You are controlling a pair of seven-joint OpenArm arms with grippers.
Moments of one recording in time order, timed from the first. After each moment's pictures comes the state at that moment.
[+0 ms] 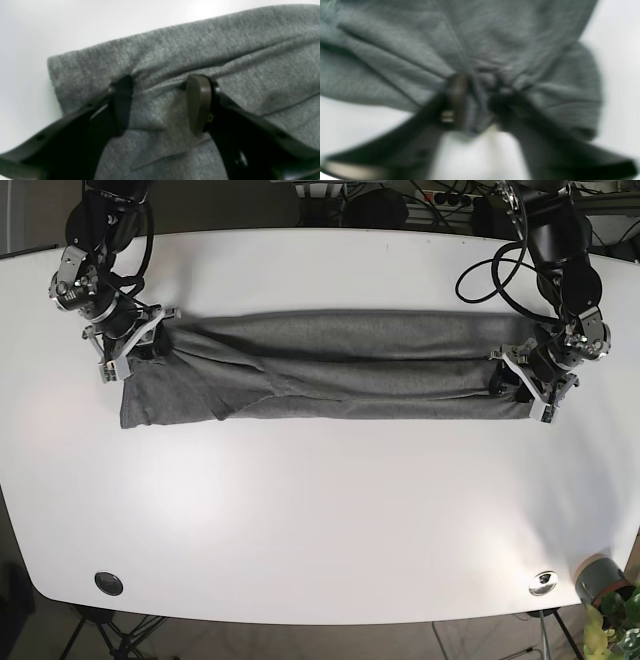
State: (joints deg) left arm -1.0 -17.7 -23.6 69.4 -12.7 -40.4 36.4; right arm -10.7 10.1 27.9 94.7 24.2 35.5 -51.4
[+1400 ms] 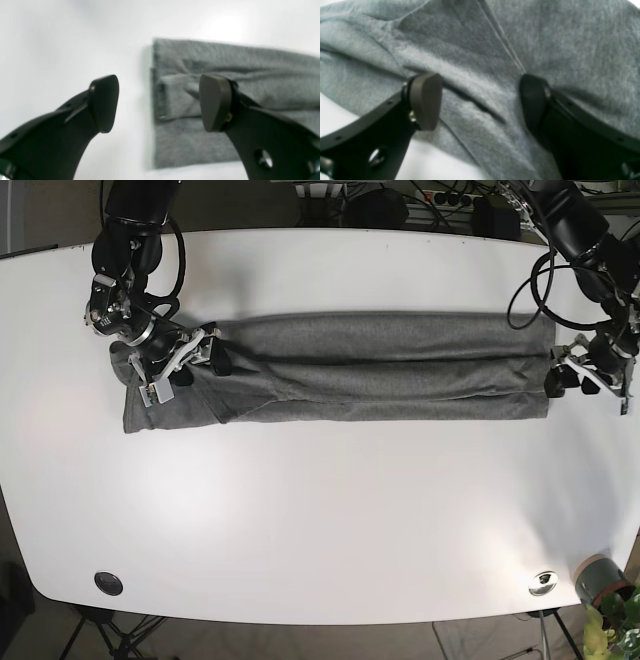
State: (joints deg) left arm -3.3 -19.5 -45.5 80.1 -30.4 -39.9 60.1; right arm -4.6 7.5 18.7 86.1 24.8 35.6 -45.4
